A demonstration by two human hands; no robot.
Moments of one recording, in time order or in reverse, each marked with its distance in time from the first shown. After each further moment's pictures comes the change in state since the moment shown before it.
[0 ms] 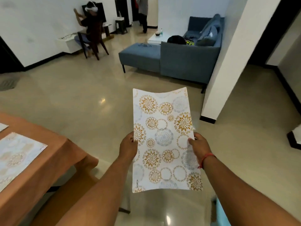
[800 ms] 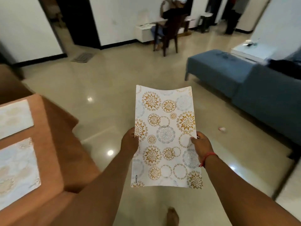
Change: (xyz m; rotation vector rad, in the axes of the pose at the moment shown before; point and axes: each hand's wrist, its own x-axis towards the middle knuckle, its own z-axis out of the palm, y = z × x) left_hand 0.468 0.071 -0.127 -0.099 0.471 -0.125; right_hand 0.486 -0.210 0.339 -0.181 -0.422 -0.080
